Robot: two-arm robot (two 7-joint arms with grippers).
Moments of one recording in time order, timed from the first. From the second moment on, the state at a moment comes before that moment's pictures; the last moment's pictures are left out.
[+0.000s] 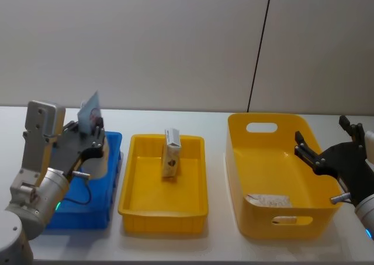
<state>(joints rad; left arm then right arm) -0.36 0.21 0.31 -1.46 -0.23 0.01 -0.07 0.01 0.39 -0.08 -1.80 0.09 0.00 0.06</state>
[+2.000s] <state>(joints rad) -0.46 0.14 0.45 -1.43 -0.39 -0.18 -0.44 0.23 0.39 -0.26 -1.65 0.29 0.02 0.47</state>
